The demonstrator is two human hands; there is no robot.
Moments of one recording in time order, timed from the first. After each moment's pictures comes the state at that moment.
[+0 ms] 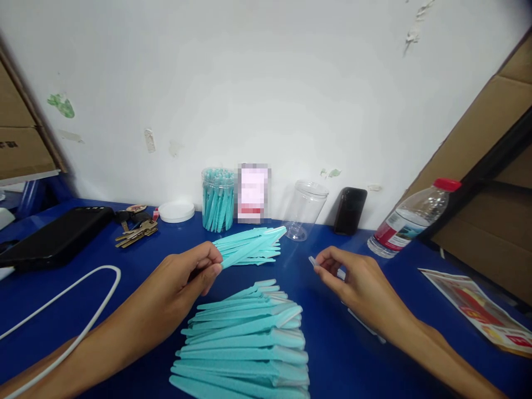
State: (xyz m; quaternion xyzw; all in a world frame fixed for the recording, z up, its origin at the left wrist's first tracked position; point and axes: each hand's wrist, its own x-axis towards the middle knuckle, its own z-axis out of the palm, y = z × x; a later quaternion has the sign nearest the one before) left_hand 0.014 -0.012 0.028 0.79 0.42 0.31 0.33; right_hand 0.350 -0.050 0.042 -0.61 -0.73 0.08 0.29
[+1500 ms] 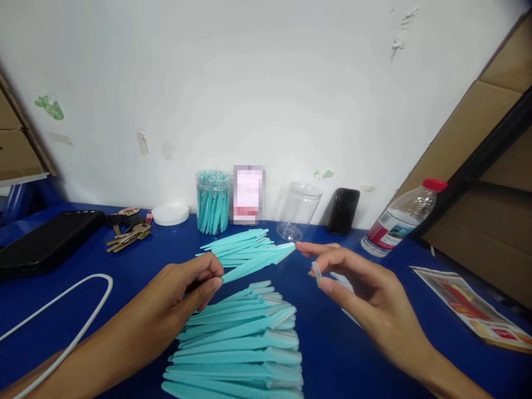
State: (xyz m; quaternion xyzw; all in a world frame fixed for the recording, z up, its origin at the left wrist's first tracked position) left_hand 0.015 -0.019 0.035 0.81 0.39 0.25 0.36; right_hand 0.323 -0.083 0.065 -0.46 -0.70 0.22 0.49
